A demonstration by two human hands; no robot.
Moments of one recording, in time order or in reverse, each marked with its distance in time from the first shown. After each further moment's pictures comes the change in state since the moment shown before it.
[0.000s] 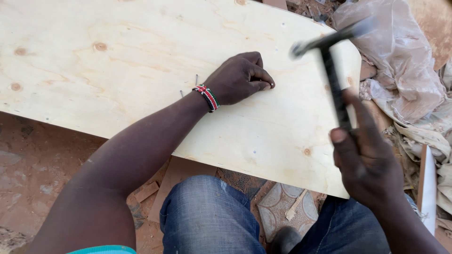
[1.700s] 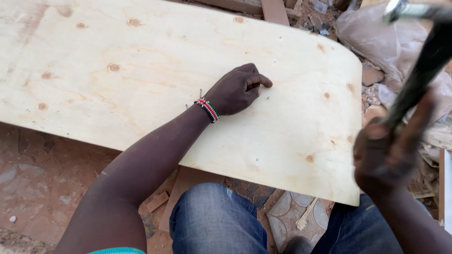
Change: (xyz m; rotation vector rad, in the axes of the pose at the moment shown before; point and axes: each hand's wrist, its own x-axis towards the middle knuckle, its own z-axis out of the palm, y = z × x) left_hand -0.003 -0.002 -0.005 0.071 -0.018 -0.084; right_hand 0.038 0.066 -0.002 0.134 0.366 -0.724
